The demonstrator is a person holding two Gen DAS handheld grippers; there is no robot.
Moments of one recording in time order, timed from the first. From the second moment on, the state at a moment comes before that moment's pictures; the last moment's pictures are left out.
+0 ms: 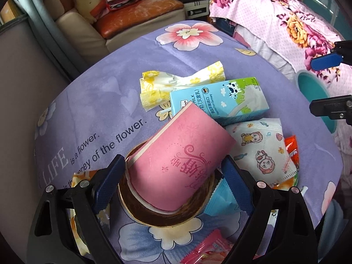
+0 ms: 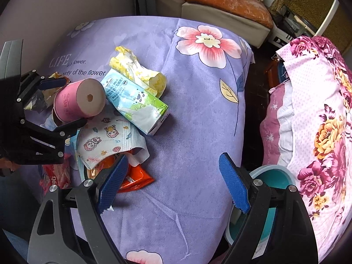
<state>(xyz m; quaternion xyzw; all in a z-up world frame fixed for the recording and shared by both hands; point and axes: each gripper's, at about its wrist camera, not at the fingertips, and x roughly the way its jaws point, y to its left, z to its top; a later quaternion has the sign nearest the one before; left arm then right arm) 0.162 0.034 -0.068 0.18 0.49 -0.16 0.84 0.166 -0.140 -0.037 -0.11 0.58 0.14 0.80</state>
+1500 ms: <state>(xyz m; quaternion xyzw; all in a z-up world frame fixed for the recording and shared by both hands) 0.117 0.163 -0.065 -0.10 0.51 -0.14 0.85 0.215 0.002 -0.103 -0.03 0.62 0.27 0.74</state>
